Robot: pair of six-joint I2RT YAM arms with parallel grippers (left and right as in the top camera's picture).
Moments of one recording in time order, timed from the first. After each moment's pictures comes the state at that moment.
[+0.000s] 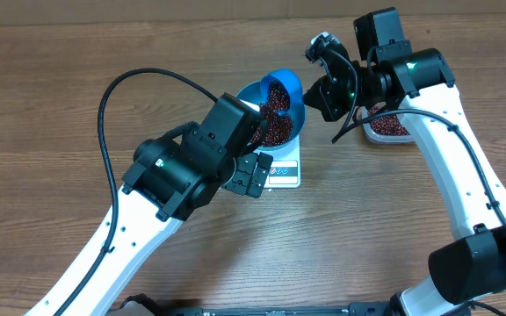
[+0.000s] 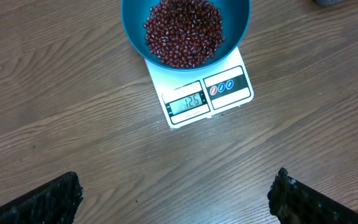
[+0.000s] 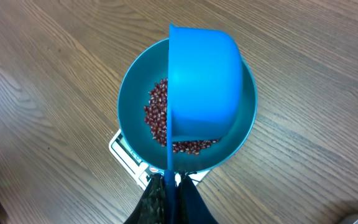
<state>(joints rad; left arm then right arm) -0.67 1.39 1.56 -1.24 -0.15 -0.28 0.26 1.75 1.73 -1.06 -0.46 -0.29</state>
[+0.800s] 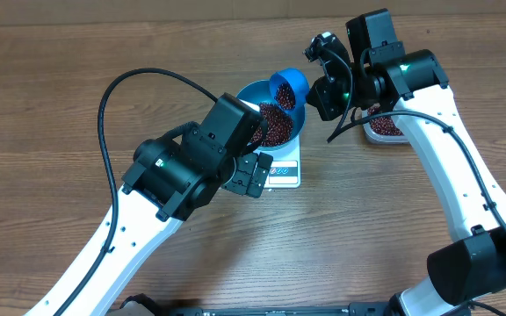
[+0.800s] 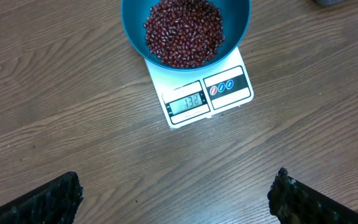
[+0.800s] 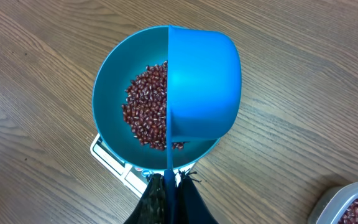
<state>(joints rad) -0.67 1.39 1.56 -1.24 -0.15 -0.28 0.29 1.75 1.73 -1.05 -0.33 -0.20</state>
